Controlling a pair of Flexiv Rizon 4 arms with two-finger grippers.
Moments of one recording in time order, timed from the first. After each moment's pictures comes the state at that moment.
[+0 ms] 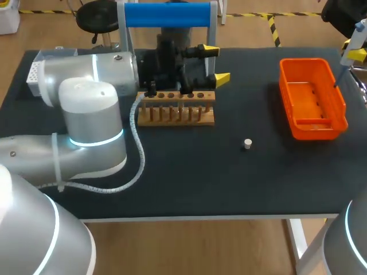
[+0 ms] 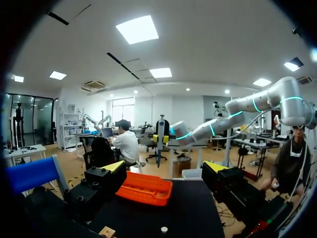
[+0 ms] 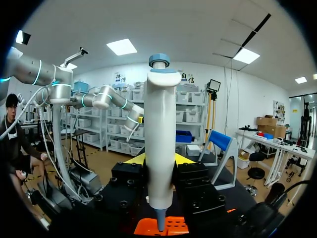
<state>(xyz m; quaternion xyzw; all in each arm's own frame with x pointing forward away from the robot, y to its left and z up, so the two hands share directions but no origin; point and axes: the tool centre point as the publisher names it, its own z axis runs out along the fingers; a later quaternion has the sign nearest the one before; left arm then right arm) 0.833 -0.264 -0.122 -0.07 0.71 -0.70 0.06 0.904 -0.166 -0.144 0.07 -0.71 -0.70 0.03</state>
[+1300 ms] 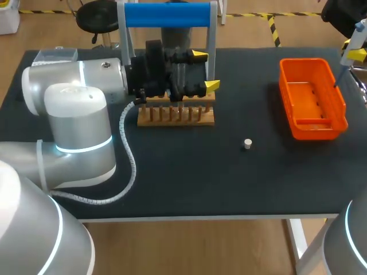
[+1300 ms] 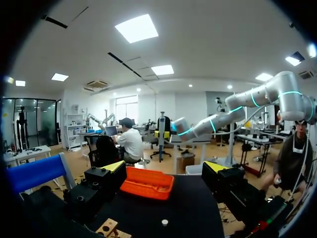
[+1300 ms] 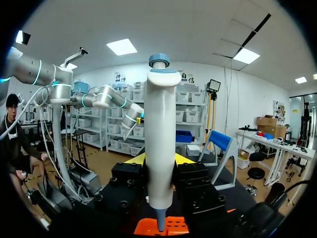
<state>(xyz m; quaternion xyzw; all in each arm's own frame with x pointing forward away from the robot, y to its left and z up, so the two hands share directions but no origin) 0.819 -0.244 -0.126 -0.07 0.71 -0.69 0.08 0.904 -0.166 -0.144 0.07 -0.71 -0.70 0.03</state>
